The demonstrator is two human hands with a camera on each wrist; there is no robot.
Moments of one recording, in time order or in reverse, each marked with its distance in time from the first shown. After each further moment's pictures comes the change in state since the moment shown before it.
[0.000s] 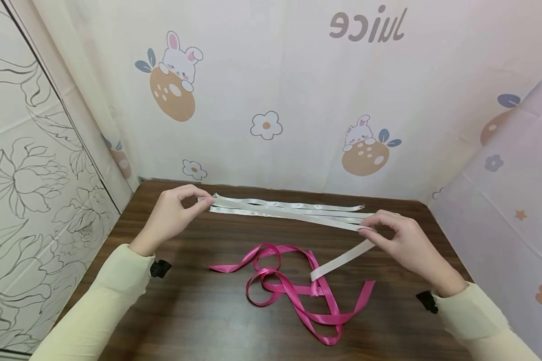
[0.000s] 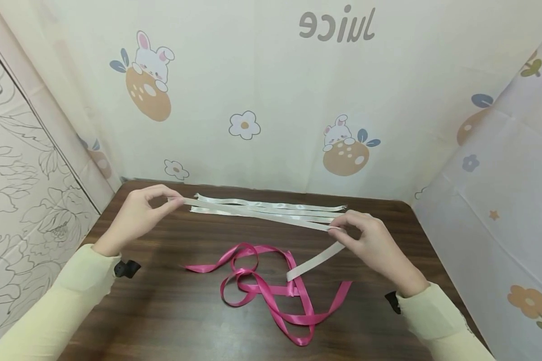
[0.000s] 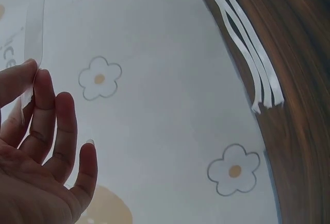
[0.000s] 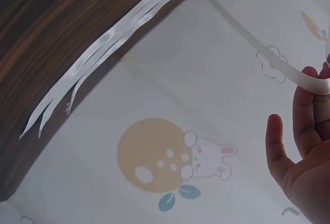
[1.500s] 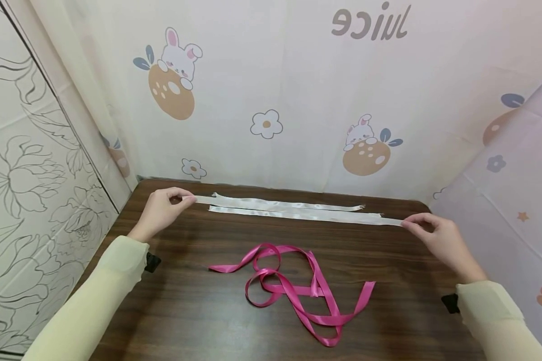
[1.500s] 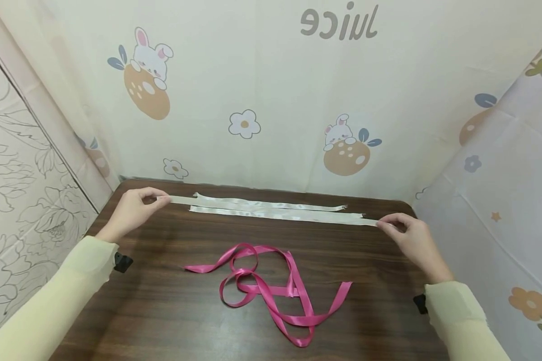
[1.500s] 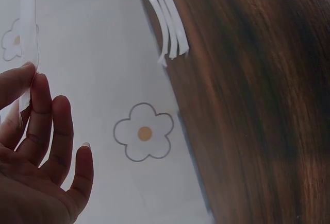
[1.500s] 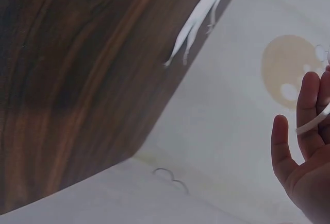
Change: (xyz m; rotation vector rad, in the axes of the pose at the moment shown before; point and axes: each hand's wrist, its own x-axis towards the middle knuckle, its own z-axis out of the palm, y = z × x) left_hand 0.012 -0.075 0.002 0.075 -0.046 -0.197; right_hand -0.042 0.121 -0.023 -0.089 -0.031 0.475
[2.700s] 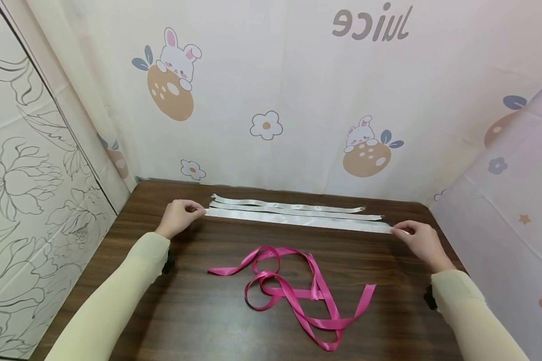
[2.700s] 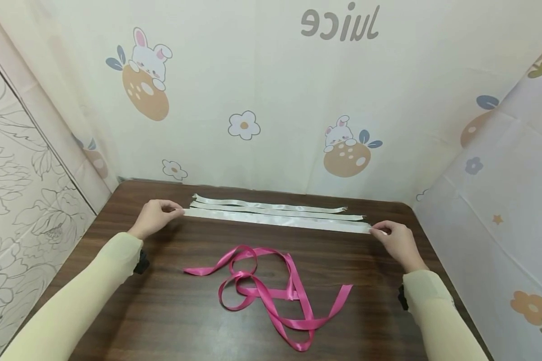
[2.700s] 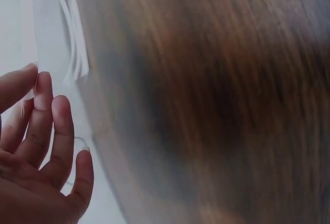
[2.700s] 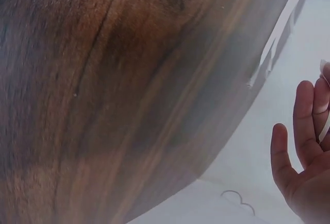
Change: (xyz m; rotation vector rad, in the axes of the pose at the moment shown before) left_hand 0.023 -0.041 0.056 0.014 -0.108 -0.102; right_hand 0.025 0.046 0.055 -0.038 -0.145 0.139
